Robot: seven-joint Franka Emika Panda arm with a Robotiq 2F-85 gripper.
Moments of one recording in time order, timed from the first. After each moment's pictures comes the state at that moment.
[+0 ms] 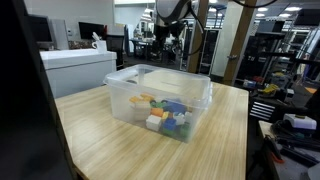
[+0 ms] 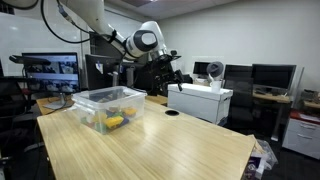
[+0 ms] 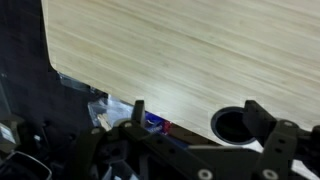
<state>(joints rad) -0.03 0.47 -0.33 -1.66 -0.16 2.42 -0.31</state>
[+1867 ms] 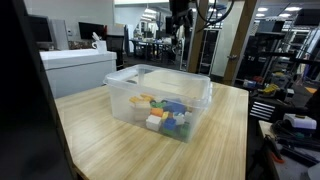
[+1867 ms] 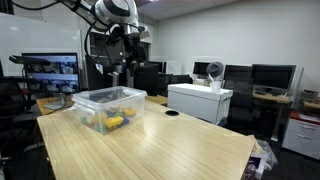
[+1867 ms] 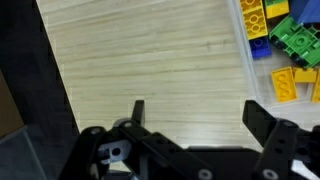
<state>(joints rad) -0.02 0.06 -0.13 -1.89 -0.34 1.90 0.26</state>
